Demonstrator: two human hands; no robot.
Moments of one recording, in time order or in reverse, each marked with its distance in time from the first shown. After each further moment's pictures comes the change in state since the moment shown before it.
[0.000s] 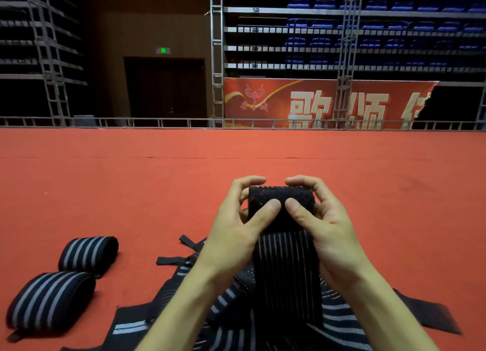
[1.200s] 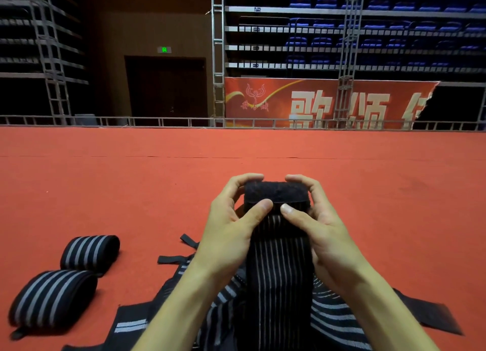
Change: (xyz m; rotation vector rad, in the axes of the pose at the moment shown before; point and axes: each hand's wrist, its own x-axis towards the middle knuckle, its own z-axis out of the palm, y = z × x) left_hand 0.000 0.006 -0.004 -0.079 0.073 0.035; right_hand -0.001 0.005 -0.001 0.102 -0.089 0.143
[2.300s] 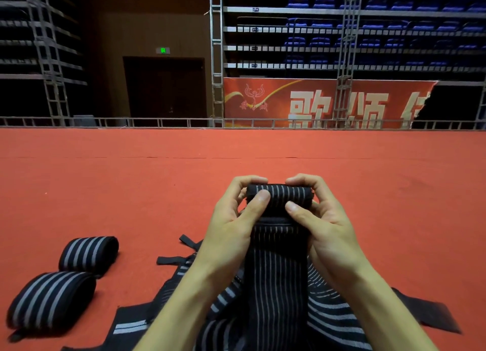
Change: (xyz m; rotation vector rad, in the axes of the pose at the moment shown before) left_hand 0.000 -0.001 0.005 -0.081 -0.057 -0.032; right_hand 0.002 -0.001 0.000 -0.042 0.047 -0.108
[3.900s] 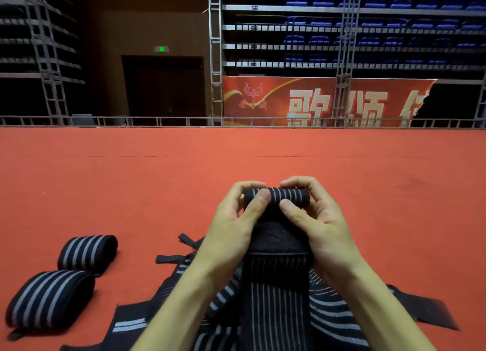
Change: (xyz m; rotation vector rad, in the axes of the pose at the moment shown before) left_hand 0.000 -0.001 0.001 0.042 0.040 -0.118; right_hand -0.001 0.002 0.001 -0.107 0.013 -0.065
